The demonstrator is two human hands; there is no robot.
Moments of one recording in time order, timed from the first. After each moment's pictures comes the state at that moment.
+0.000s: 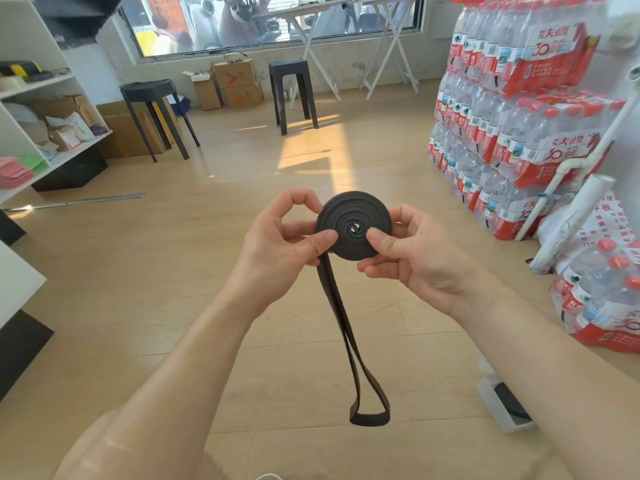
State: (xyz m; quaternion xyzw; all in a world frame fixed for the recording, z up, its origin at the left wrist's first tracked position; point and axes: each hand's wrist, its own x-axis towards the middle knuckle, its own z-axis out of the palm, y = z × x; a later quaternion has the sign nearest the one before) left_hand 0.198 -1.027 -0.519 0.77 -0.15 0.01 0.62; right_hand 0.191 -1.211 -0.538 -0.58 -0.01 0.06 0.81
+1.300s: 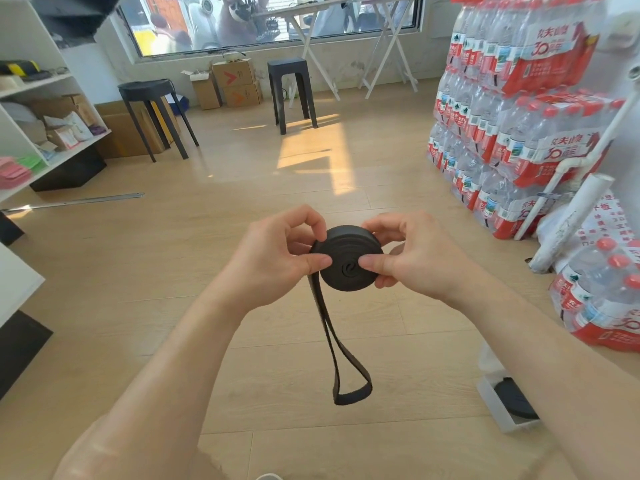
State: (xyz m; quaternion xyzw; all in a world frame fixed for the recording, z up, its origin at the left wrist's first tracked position) left_hand 0.205 -1.016 -0.520 0.87 -0.18 0.00 0.45; right_hand 0.189 -1.214 -0.531 -0.83 -0.08 0.00 0.55
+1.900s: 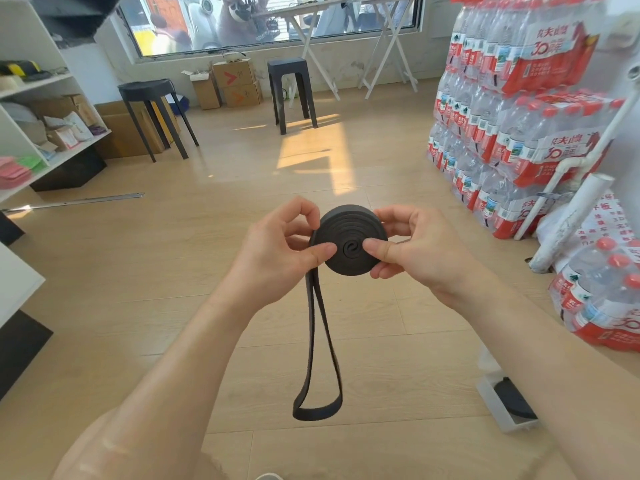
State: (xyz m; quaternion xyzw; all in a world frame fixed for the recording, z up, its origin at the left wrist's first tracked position) left_hand 0.203 -1.023 -0.523 0.84 -0.15 0.02 0.52; right_hand 0.192 -1.214 -0.534 -0.76 -0.02 0.00 0.65
